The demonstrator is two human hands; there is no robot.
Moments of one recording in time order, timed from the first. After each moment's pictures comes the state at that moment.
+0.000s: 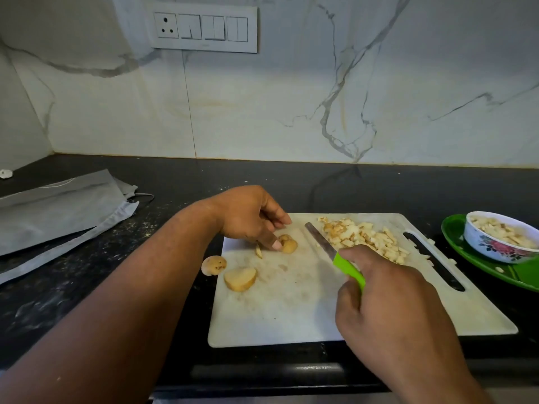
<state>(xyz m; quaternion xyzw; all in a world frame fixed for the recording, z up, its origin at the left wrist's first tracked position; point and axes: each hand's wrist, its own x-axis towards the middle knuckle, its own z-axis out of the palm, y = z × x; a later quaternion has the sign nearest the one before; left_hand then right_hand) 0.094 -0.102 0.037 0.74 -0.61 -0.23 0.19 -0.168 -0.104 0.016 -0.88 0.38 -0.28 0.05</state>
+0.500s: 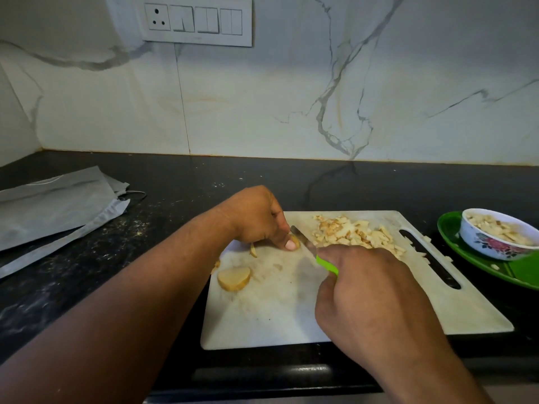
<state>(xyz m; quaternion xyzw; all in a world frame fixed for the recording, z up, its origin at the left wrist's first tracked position) 0.072 -0.122 0.023 0.78 -0.56 -0.20 0.21 -0.155 -0.108 0.024 -0.90 0.37 -0.22 0.04</state>
